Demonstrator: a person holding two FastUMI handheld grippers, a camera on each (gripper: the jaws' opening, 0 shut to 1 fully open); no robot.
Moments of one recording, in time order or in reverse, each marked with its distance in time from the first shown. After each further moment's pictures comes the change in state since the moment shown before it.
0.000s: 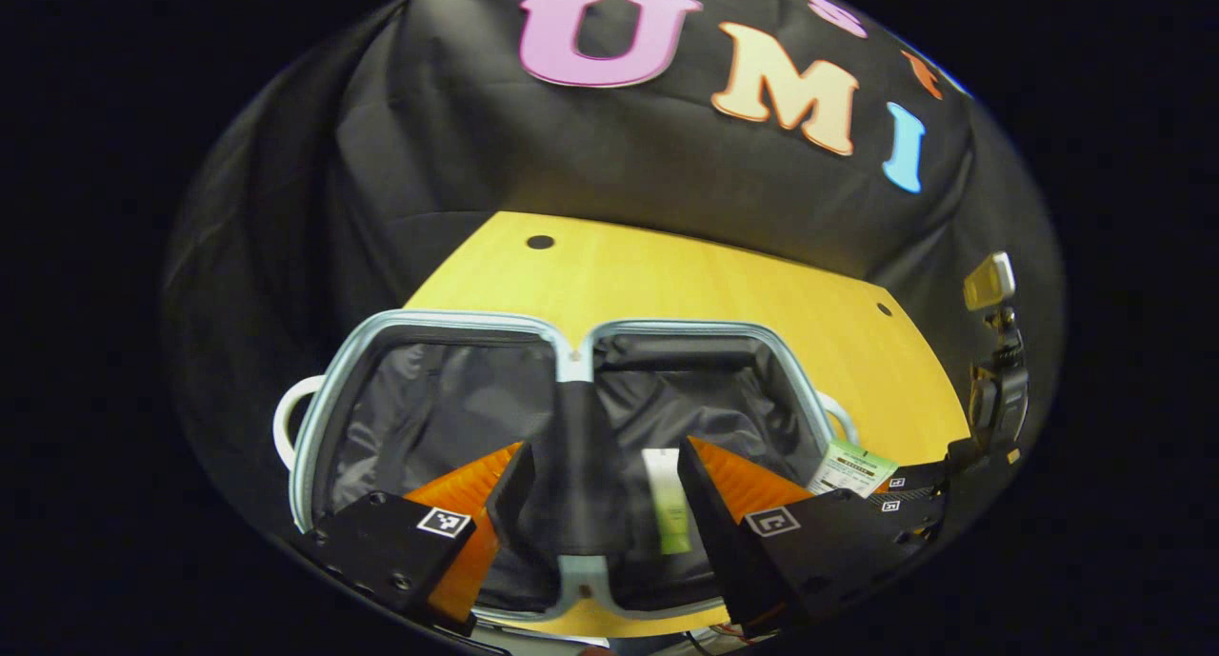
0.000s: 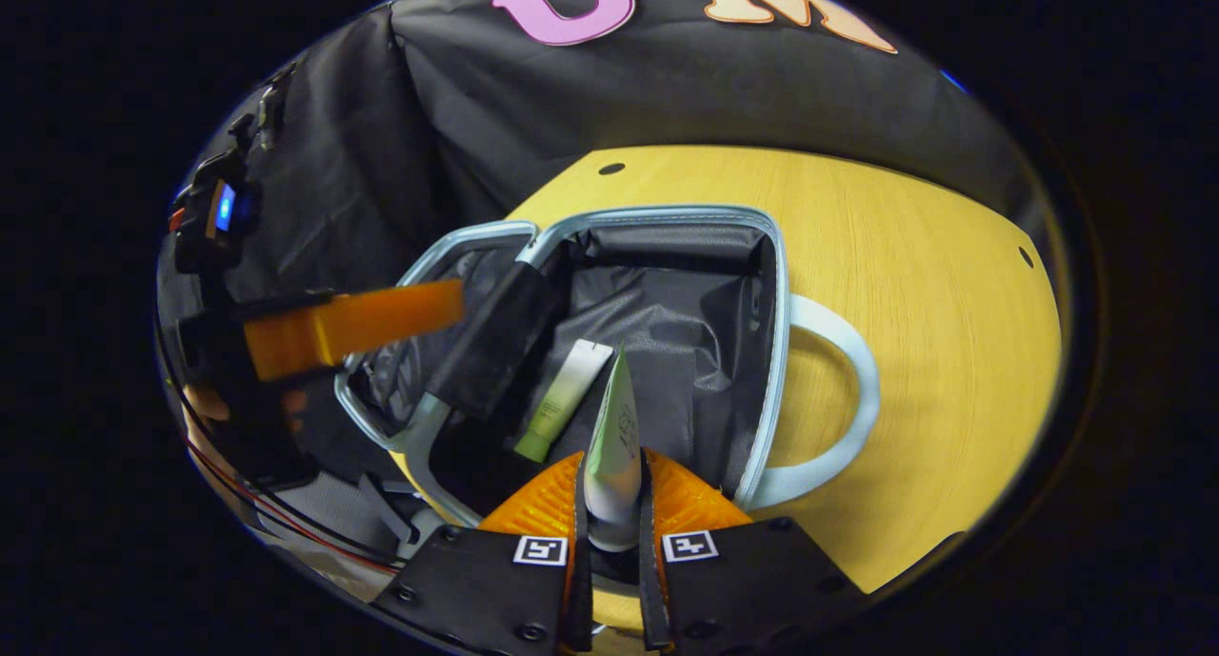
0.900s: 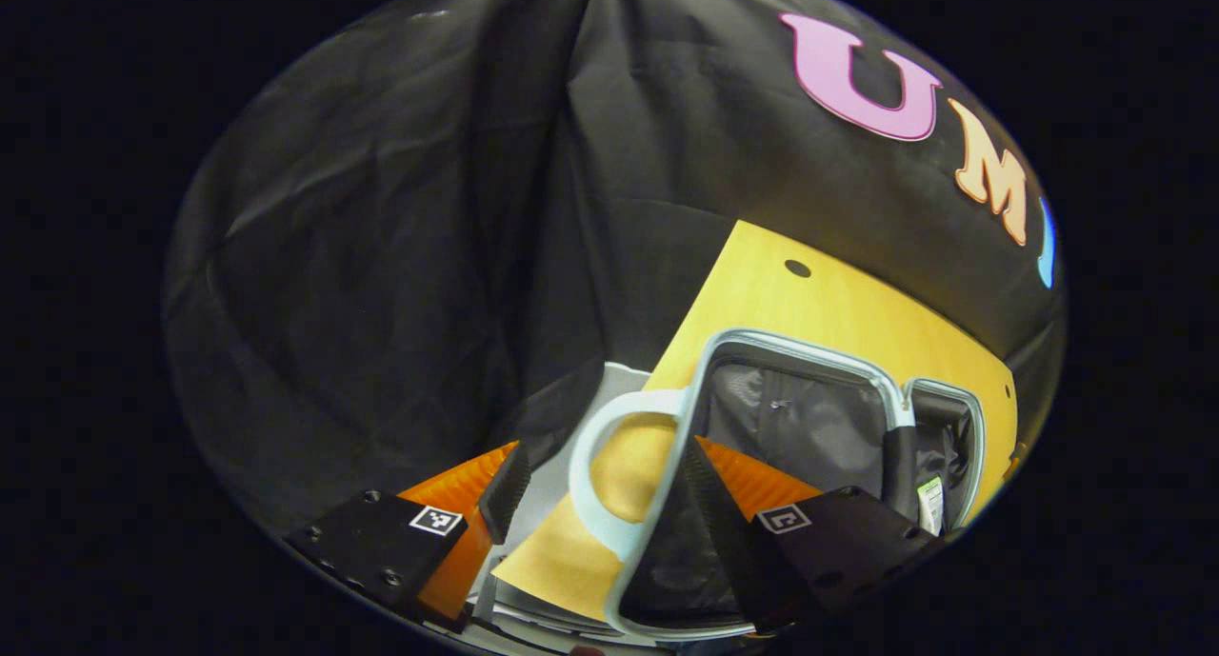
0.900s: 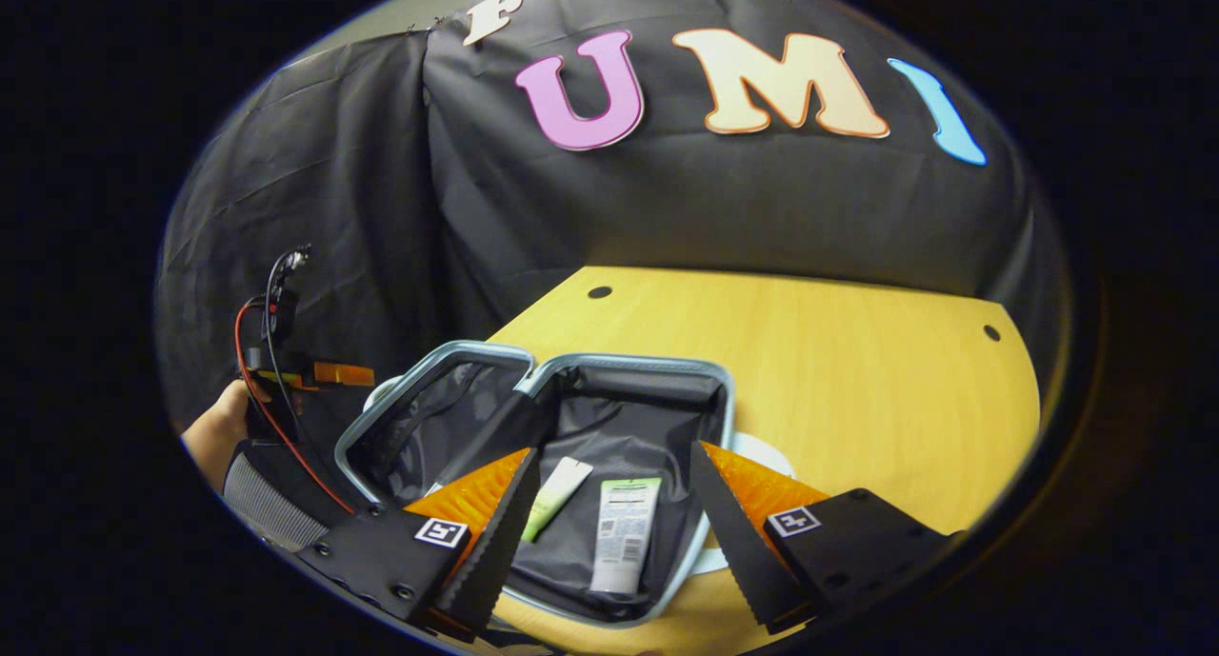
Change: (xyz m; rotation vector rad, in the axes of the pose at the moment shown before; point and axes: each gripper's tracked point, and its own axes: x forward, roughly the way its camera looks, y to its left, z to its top) left arm -0.017 0.276 -0.007 -0.214 0.041 0.356; right arm -0.072 -0.016 0.101 -0.056 -0.416 -0.089
